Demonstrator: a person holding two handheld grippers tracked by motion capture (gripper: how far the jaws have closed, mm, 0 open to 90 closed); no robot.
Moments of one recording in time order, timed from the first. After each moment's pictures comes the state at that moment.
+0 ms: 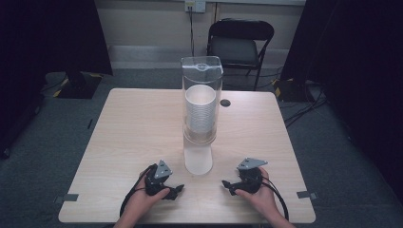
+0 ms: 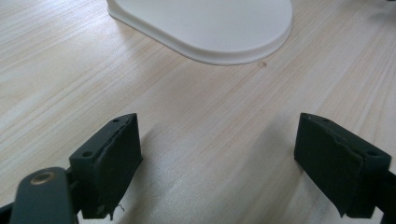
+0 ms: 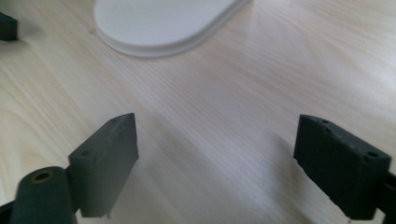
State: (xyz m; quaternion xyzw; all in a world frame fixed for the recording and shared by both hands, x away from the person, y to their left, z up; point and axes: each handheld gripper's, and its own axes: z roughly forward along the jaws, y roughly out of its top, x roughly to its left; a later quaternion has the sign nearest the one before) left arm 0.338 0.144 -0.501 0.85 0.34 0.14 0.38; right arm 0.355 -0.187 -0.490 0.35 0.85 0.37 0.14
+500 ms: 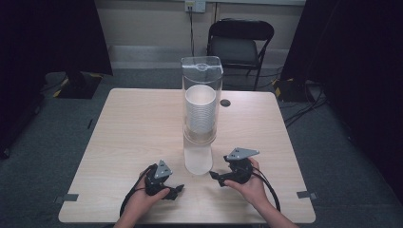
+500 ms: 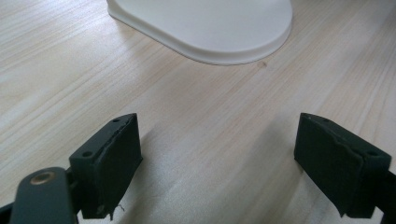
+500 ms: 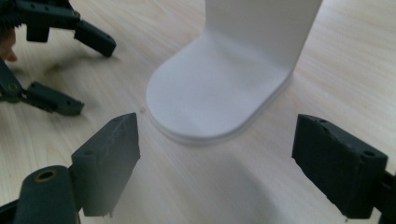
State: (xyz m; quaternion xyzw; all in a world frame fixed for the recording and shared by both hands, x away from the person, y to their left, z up) left arm 0.338 0.144 -0.501 0.85 0.34 0.14 0.38; right arm 0.372 -0.152 -0.459 0.32 0.83 0.43 0.12
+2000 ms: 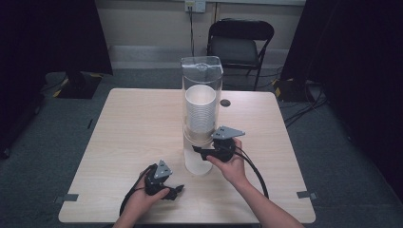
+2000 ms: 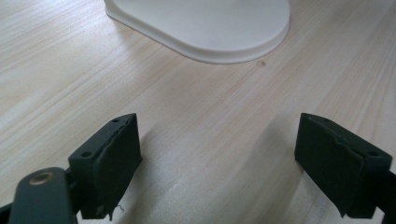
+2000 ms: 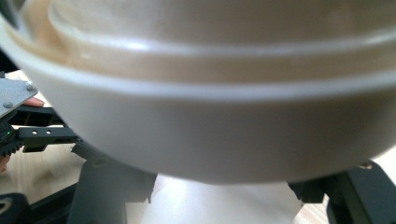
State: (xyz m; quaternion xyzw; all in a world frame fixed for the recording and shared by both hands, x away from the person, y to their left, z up) left arm 0.339 0.145 -0.501 0.85 0.33 0.14 0.38; right arm 0.415 -0.101 -0.423 0.28 0.79 0.51 0.17
